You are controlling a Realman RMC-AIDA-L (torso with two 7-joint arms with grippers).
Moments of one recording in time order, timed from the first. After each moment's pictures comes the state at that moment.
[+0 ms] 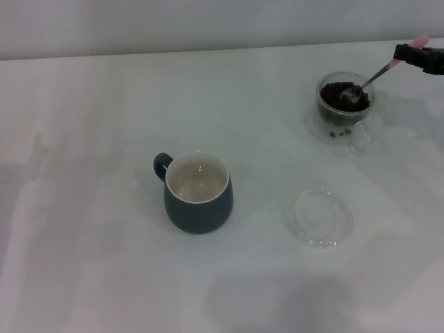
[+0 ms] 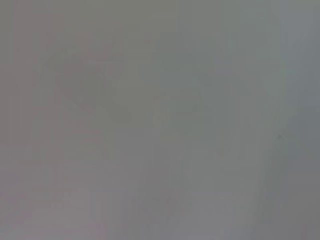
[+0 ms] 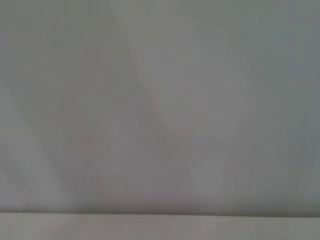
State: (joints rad) left arm -0.34 -2.08 -1.03 -0.20 -0.65 -1.26 2.72; right arm 0.49 2.01 -0.35 -0.79 1.04 1.32 -1.33
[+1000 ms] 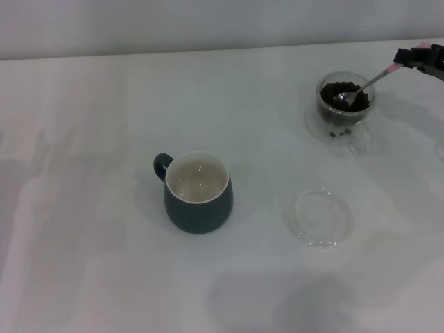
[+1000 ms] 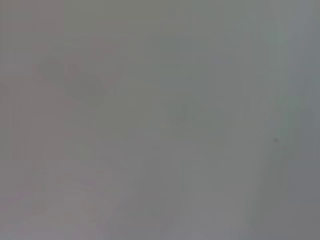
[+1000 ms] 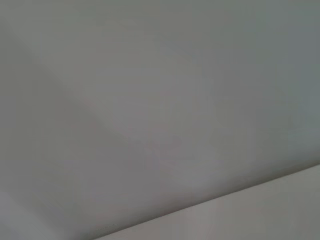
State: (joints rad) left arm -0.35 -2.08 -1.03 -0.20 -0.65 -1.26 2.72; right arm 0.49 2.01 -0.40 -0.77 1.04 1.24 -0.98
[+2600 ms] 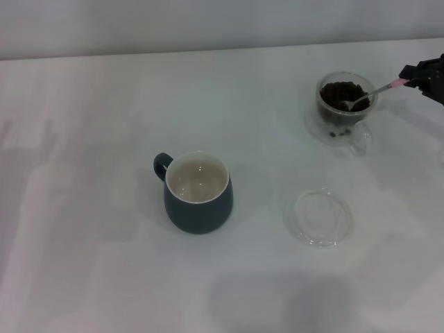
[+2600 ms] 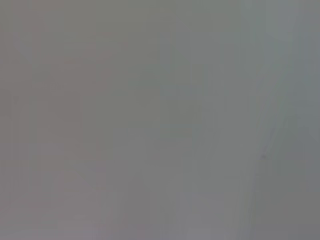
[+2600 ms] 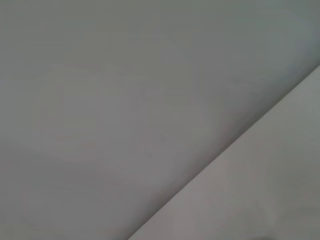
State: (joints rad) left arm -0.39 -2.08 -1.05 -0.20 -0.65 -1.27 2.75; right arm 0.48 1.96 -0.42 -0.64 1.06 1.18 -0.68
